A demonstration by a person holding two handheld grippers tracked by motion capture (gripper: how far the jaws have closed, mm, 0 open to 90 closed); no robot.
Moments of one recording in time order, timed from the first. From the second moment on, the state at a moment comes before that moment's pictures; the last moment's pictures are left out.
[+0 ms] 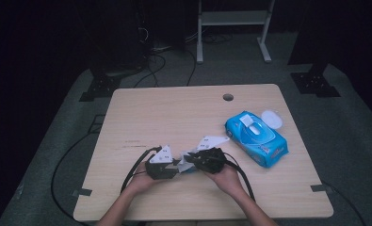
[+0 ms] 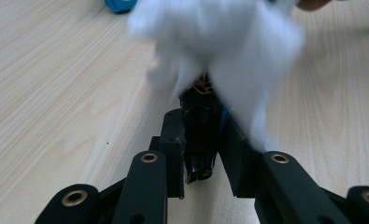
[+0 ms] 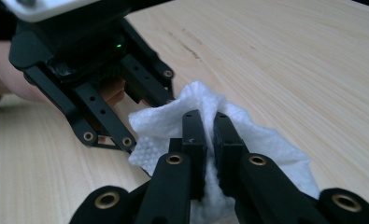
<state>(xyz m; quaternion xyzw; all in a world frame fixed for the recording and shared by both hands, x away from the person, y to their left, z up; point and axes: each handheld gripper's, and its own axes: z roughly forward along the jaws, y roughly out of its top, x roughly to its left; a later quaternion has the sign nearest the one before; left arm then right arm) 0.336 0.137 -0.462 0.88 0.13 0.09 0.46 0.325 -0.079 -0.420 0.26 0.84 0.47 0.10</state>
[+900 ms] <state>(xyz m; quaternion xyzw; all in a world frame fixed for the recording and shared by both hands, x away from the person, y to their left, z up) 0.351 0.160 -0.451 0.85 0.19 0.07 0.49 0.338 -0.136 -0.428 0.33 0.82 0.45 0.16</state>
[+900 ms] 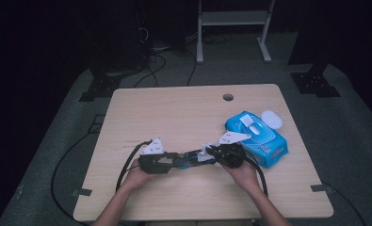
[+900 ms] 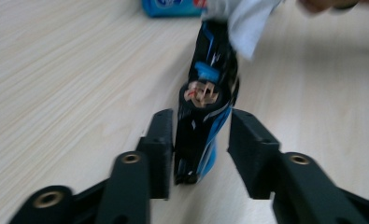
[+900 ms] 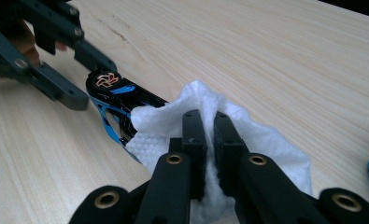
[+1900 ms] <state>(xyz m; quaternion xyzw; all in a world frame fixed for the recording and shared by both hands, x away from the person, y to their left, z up) 0.367 0.162 -0.456 0.80 0.29 -0.03 0.53 0.324 -0.142 -0.430 0.30 0.82 0.46 0.15</state>
